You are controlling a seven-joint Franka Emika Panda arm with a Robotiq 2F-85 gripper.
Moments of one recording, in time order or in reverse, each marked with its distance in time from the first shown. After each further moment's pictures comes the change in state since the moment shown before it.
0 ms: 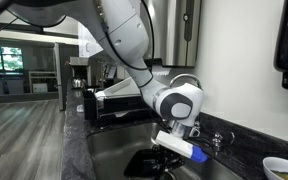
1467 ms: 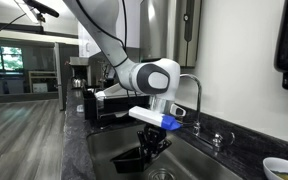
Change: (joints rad) arm 0.166 -0.318 -0.119 -0.350 -0.091 0.063 0.357
